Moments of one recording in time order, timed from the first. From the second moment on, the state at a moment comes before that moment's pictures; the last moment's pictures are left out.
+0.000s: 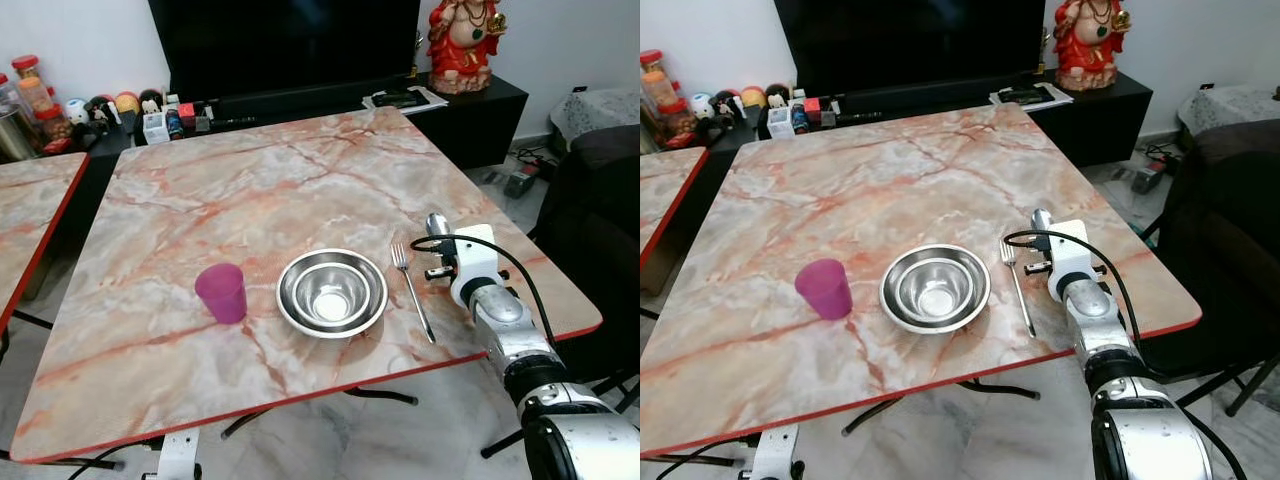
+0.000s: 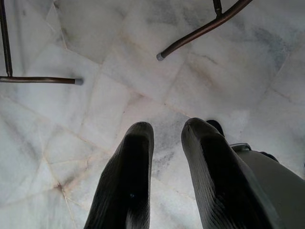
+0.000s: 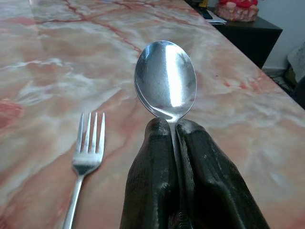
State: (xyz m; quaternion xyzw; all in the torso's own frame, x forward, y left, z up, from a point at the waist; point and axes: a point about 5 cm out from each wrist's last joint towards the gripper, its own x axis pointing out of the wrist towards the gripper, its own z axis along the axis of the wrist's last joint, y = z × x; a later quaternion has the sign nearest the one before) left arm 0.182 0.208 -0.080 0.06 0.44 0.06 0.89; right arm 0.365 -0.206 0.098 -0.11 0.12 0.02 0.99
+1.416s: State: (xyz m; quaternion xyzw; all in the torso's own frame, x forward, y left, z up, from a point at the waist) left arm 0.177 0.207 -0.082 0.05 0.44 0.06 0.89; right arm 0.354 -0.208 0.077 -0.11 0.17 0.02 0.98
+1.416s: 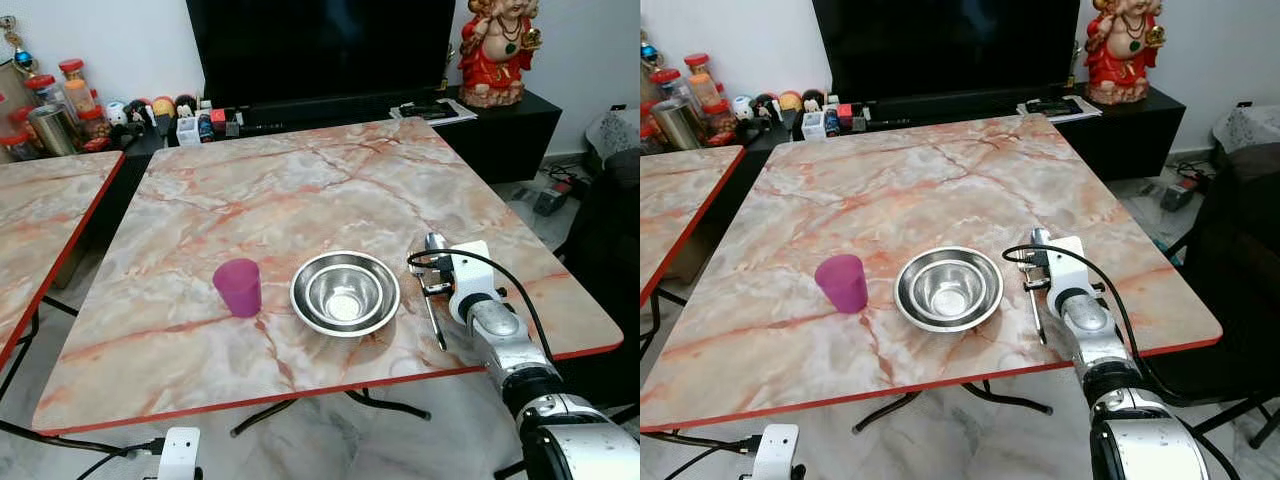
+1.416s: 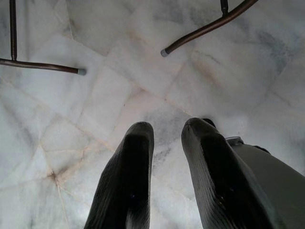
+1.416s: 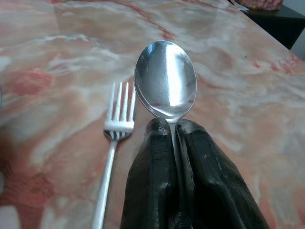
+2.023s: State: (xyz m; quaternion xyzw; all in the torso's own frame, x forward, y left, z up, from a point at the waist) left arm 0.174 0.208 -0.084 0.05 0.44 0.06 0.89; right arm 0.356 -0.213 0.078 -0.10 0.19 0.03 0.98
